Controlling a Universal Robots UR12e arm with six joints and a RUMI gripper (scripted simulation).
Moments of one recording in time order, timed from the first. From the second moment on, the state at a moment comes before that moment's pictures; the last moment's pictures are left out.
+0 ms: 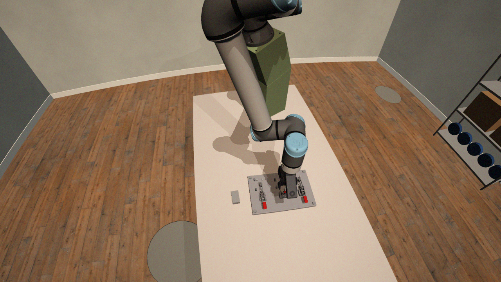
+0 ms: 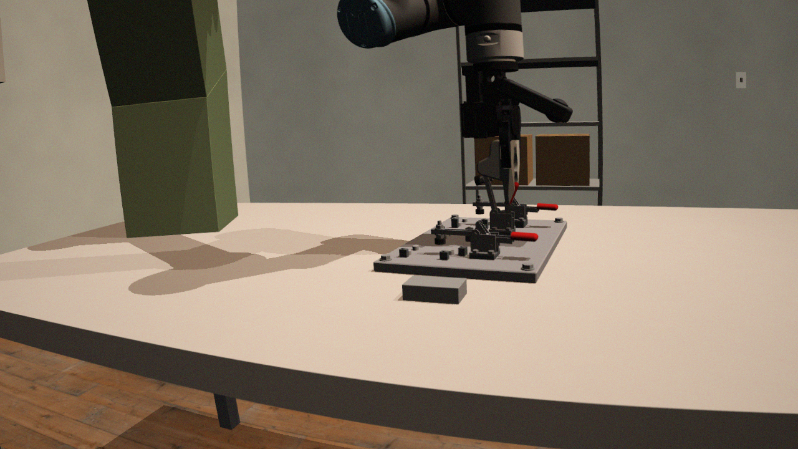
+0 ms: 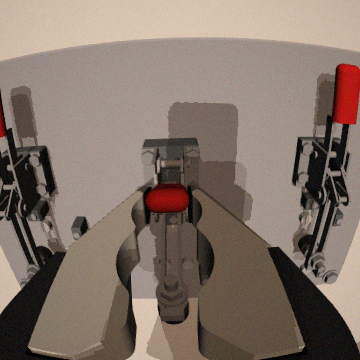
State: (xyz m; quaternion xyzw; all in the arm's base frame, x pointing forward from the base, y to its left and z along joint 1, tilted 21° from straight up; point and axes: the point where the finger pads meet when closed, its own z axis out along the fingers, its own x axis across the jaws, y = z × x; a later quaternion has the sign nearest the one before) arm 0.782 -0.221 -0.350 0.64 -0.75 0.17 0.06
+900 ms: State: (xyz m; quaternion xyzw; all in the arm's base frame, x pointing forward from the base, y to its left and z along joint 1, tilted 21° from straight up) arm 0.772 -0.220 -0.352 0.64 -0.75 0.17 0.06
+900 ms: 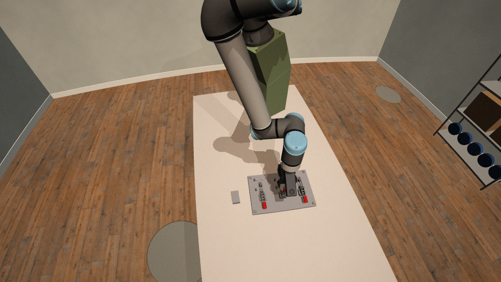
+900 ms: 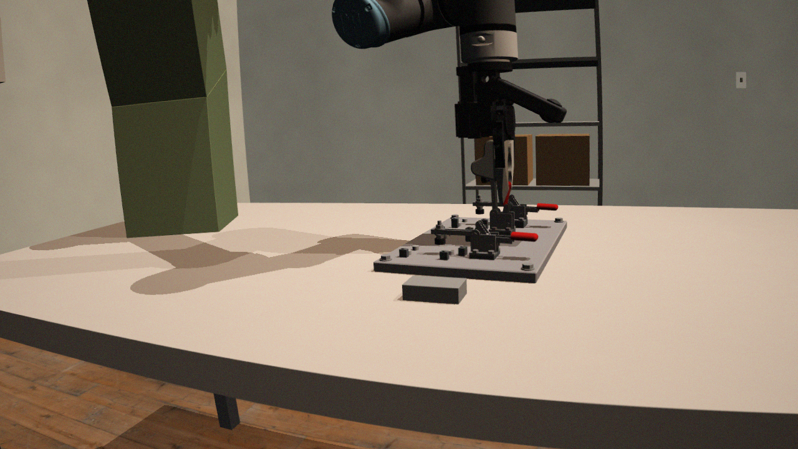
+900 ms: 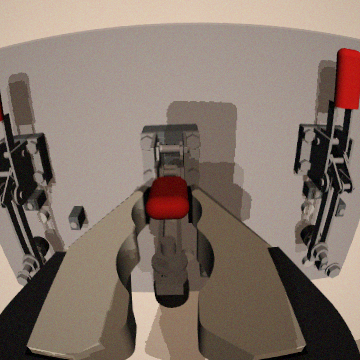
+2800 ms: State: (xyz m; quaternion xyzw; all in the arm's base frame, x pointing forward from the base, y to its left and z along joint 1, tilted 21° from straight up) arm 0.767 -0.211 -0.328 0.64 -0.75 0.17 0.06
